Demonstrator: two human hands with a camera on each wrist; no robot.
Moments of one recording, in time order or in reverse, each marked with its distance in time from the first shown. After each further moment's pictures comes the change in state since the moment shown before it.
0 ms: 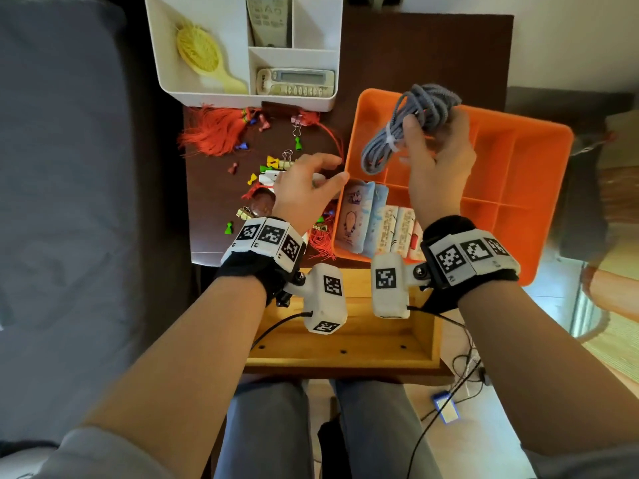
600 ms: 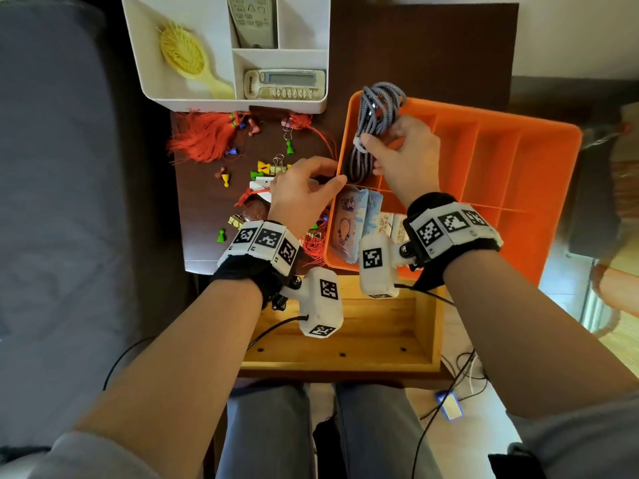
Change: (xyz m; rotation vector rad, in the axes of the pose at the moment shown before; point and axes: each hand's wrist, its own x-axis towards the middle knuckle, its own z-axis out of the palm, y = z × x) left_hand 0.014 -0.001 0.011 0.099 -0.025 -0.010; right_hand 0.034 0.026 0.024 -0.248 -0.253 0.143
